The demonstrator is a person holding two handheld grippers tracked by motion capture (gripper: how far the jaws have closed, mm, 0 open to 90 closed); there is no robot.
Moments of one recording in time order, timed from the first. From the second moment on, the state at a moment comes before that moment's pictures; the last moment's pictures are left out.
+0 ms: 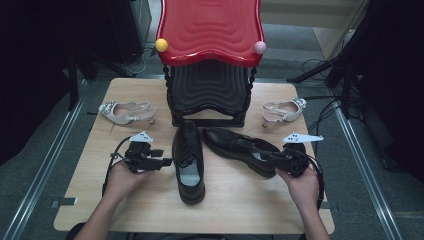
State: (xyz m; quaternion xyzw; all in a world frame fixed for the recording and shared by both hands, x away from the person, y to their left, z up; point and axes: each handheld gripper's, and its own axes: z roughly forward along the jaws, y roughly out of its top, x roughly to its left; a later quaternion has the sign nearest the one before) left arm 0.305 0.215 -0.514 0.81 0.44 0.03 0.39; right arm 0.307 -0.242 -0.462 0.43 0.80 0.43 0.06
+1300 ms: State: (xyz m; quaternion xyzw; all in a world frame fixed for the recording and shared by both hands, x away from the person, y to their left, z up) left arm 0.304 0.214 -0.512 0.80 0.43 0.04 0.40; right arm 0.325 -0.165 -0.464 0.32 0.87 0.37 -0.01
